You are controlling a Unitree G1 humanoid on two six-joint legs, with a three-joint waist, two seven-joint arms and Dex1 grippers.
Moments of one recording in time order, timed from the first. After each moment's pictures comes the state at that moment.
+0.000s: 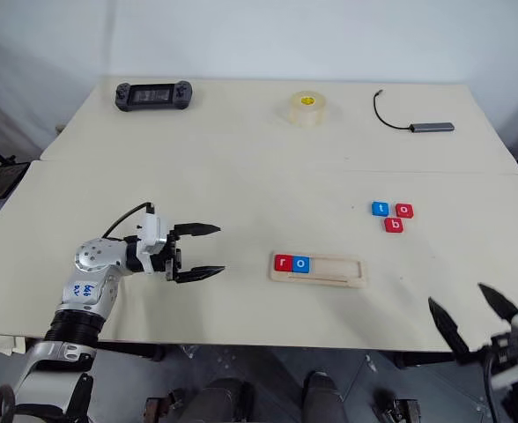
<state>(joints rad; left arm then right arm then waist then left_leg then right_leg) -0.46 0.50 0.02 0.33 -0.33 -0.12 -1.25 0.45 -0.53 -0.67 -0.47 0.58 0.24 0.58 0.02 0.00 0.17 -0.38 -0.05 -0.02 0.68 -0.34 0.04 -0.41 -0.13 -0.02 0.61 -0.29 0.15</state>
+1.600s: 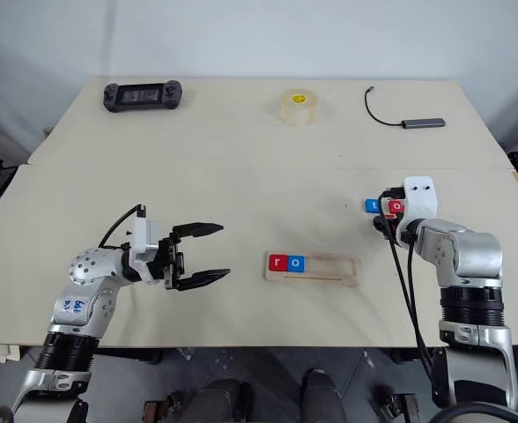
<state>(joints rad) -0.34 0.48 0.03 0.05 -0.43 0.00 -1.16 -0.62 -0.57 -0.19 0.11 0.35 1.11 0.19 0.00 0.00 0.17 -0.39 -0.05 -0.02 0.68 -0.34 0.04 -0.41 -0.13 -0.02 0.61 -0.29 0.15</state>
